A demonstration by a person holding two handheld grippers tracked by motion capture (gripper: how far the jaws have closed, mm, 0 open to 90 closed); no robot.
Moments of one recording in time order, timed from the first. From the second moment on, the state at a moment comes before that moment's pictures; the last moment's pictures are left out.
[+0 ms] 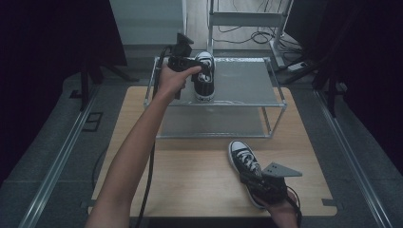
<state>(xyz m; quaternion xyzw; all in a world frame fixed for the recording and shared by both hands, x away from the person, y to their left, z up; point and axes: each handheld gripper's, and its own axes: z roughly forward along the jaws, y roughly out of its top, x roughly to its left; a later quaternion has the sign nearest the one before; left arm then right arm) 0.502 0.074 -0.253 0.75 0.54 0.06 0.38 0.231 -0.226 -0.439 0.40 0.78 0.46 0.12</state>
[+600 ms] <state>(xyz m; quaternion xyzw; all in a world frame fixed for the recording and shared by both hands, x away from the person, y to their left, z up) 0.476 0.102 -0.265 0.76 0.52 0.06 0.39 0.209 -0.257 -0.470 0.43 0.79 0.42 0.13</state>
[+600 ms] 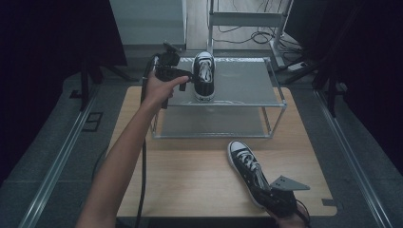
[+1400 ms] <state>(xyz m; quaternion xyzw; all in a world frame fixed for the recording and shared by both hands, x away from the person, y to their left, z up) 0.465 0.117 -0.270 0.77 0.50 0.07 0.39 0.220 -0.272 -0.439 0.40 0.78 0.46 0.14</state>
